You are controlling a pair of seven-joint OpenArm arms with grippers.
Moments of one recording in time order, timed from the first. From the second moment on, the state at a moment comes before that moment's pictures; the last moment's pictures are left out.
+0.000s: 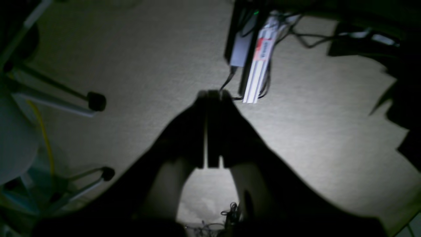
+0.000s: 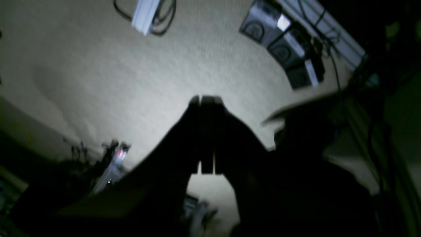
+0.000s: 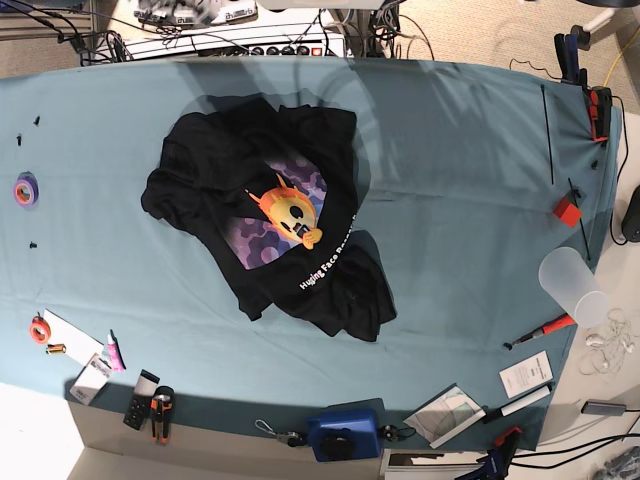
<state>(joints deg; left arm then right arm) 55.4 -5.2 -22.5 87.8 -13.7 -22.7 27.6 -43.6 30.9 -14.2 89.8 8.8 20.5 -41.4</state>
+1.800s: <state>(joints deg) 51.7 0.1 -22.6 132.2 -21.8 -33.2 31.2 -34.9 31.0 11.8 127.3 7.1 24.2 -49.0</state>
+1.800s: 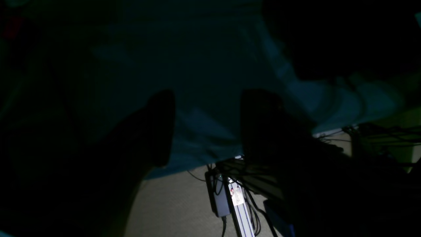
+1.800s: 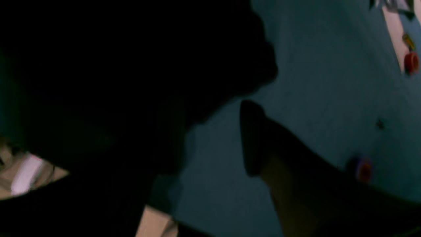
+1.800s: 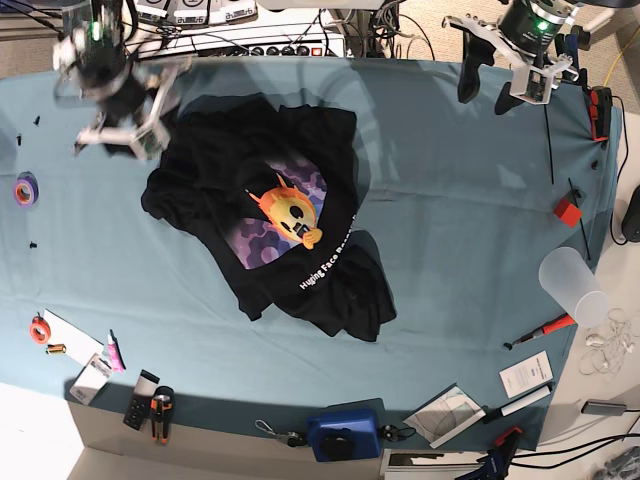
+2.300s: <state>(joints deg) 50.3 0.1 -22.6 132.3 -22.0 -33.2 31.2 -32.2 31.0 11.6 120.6 13.2 30.4 -48.3</state>
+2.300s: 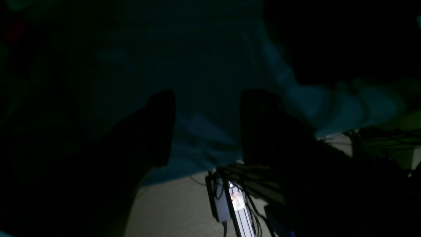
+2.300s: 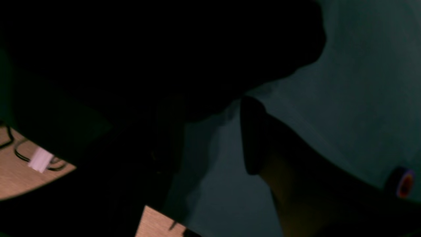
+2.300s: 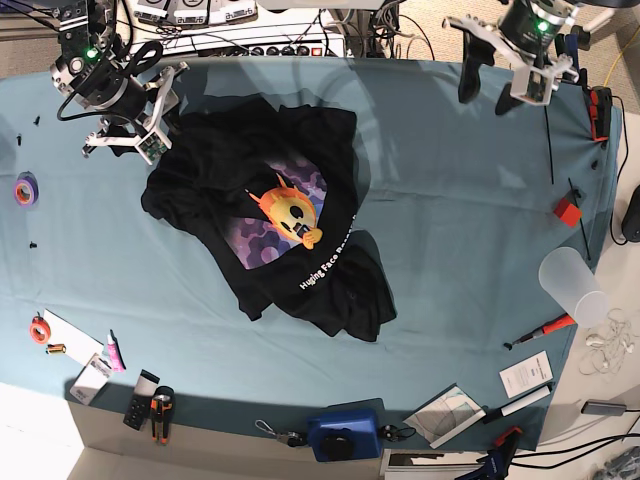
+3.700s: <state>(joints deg) 49.2 0.1 -22.6 132.3 -22.0 -33.2 31.2 -13.5 31.0 -0.7 127.4 -9.2 7.3 -46.2</state>
